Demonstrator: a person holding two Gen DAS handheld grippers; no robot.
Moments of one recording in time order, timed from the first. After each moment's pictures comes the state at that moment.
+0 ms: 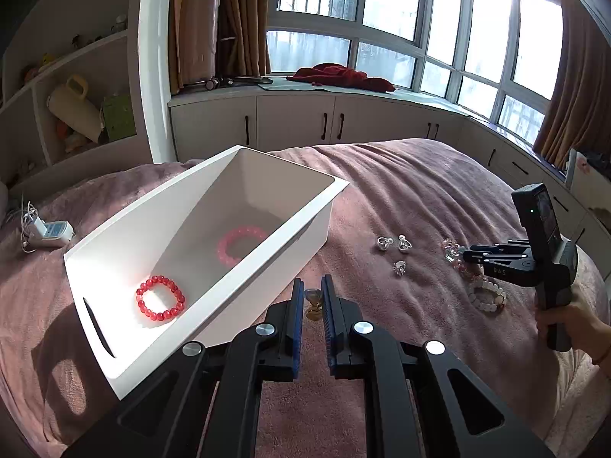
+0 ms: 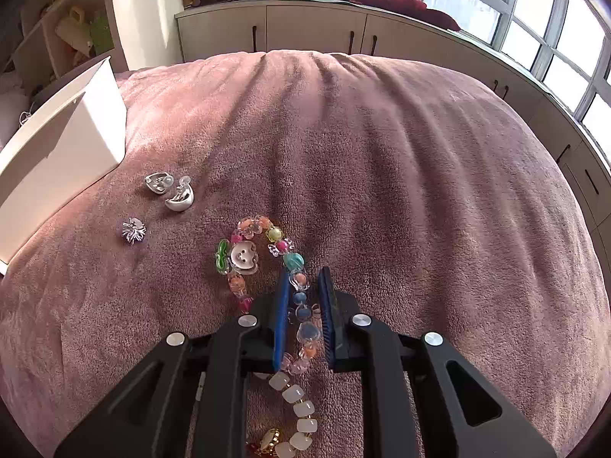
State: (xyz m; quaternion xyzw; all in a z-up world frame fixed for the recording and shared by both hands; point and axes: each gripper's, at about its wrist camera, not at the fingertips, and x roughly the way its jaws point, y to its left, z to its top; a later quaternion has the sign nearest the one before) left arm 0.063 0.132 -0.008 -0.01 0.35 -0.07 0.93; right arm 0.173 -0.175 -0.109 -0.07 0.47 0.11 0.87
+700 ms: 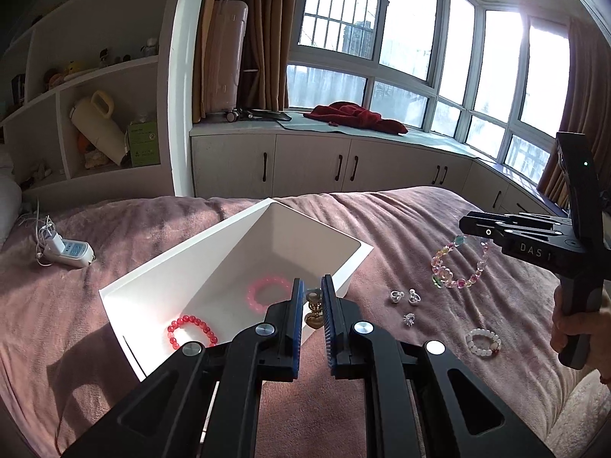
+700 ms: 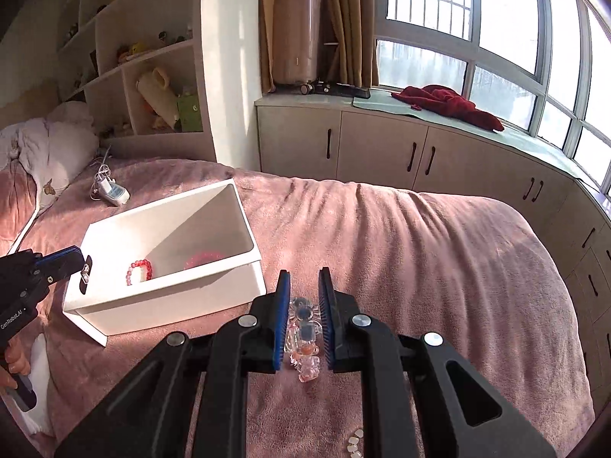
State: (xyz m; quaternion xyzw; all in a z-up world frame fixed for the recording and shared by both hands) left arm 0.063 0.175 0.040 -0.05 0.29 -0.05 0.95; right arm 0.149 -0.067 0.045 -0.07 0.33 0.21 0.92
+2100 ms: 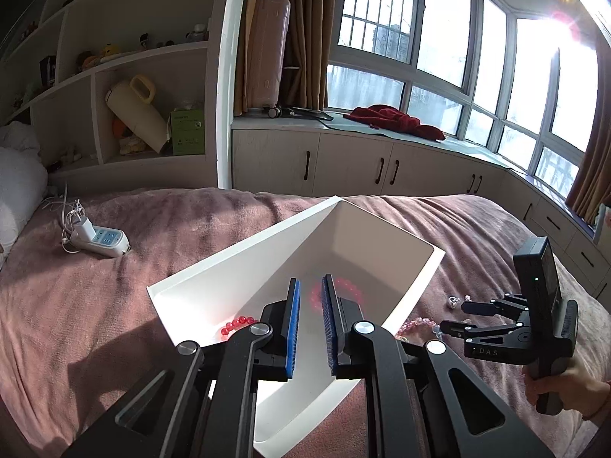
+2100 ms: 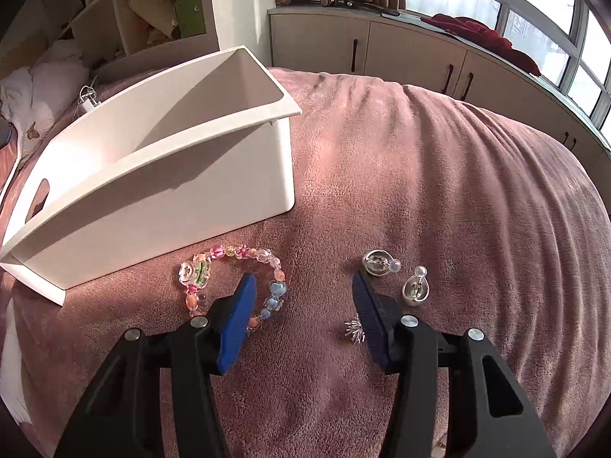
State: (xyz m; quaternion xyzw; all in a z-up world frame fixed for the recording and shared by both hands) left arm 0.074 0.236 0.018 -0.06 0.30 0.01 0.95; right arm 0.181 -0.013 -0.099 -0.11 0.46 0.22 0.85
